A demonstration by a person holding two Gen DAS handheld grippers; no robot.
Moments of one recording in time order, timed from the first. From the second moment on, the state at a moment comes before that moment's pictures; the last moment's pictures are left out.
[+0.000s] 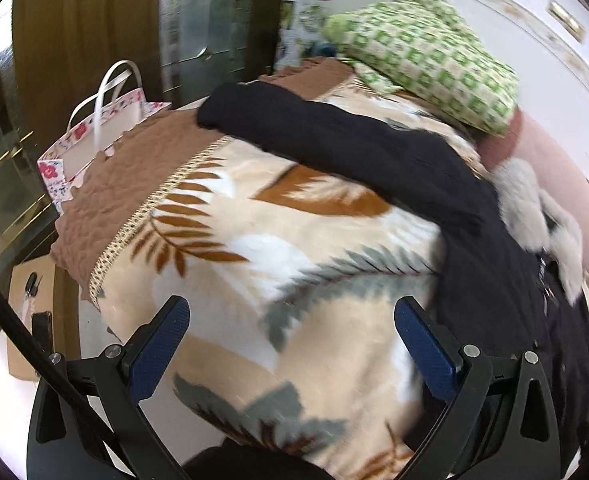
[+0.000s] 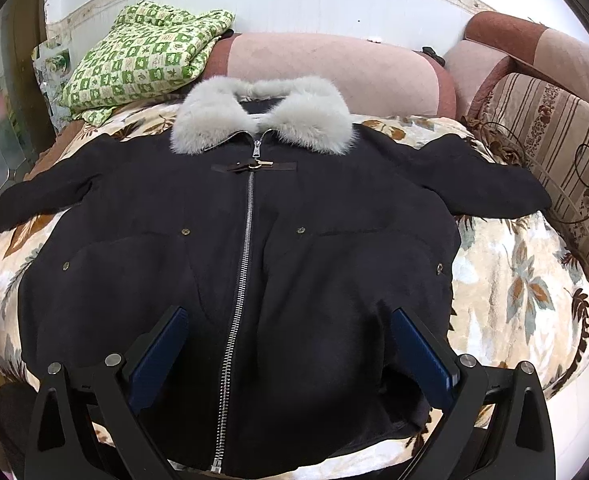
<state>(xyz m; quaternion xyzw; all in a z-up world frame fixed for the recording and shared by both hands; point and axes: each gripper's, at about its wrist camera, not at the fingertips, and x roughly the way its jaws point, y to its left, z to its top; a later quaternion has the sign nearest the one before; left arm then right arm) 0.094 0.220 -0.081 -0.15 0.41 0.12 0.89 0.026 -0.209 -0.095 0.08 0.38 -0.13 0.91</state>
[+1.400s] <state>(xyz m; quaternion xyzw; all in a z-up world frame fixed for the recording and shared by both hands) 0.309 0.299 -0.012 -0.29 0.38 0.05 0.88 0.032 -0.240 -0.119 0.09 0.41 -0.17 0.89</state>
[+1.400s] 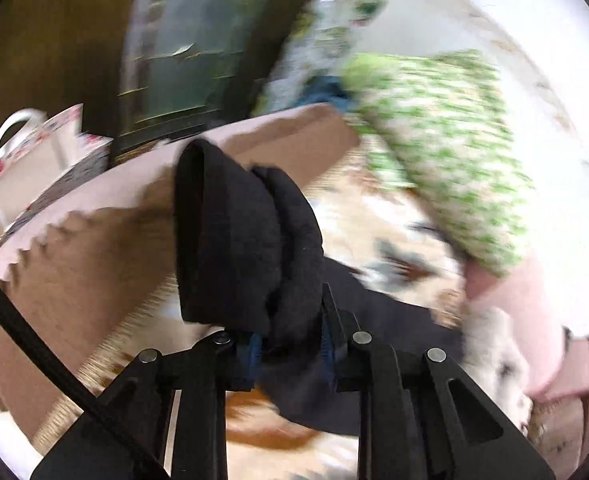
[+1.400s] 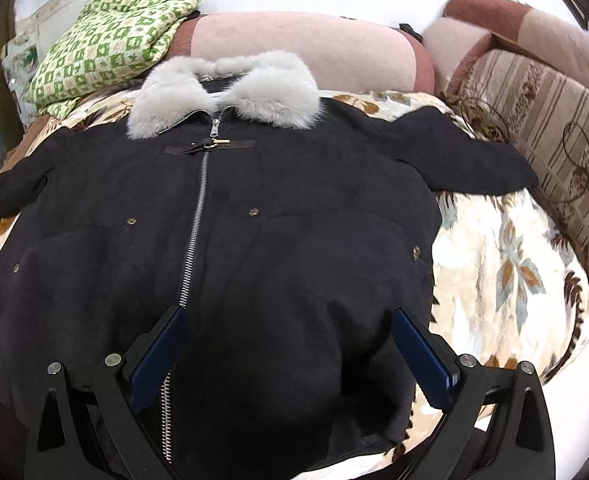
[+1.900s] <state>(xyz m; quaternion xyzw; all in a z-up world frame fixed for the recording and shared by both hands) 0.297 -0.021 -0.036 -0.17 0.47 -0.18 0.85 -0.005 -0.276 -0.115 0.16 0.38 -0.17 0.90</state>
